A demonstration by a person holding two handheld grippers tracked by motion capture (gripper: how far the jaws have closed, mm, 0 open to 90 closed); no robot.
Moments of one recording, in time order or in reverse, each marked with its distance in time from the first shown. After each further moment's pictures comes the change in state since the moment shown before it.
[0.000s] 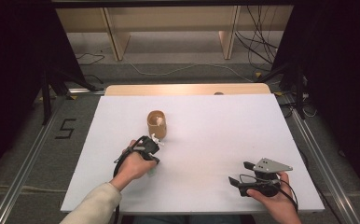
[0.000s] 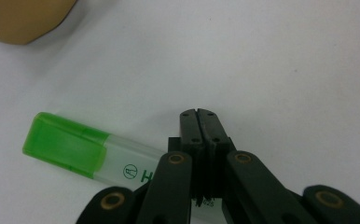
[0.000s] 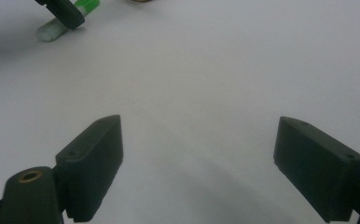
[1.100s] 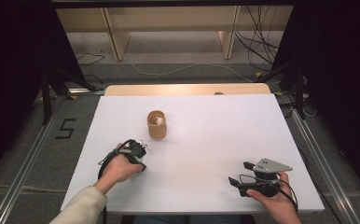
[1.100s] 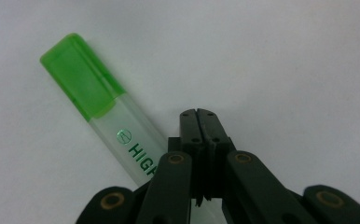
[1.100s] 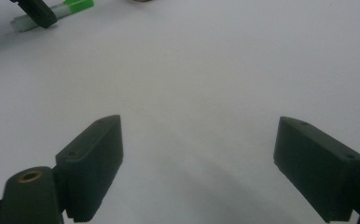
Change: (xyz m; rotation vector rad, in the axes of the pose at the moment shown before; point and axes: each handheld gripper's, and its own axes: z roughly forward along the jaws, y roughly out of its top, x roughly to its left) left arm 0.021 -0.033 -0.018 0.104 -0.020 -0.016; right arm 0.000 0.000 0.000 0.000 0.000 0.000
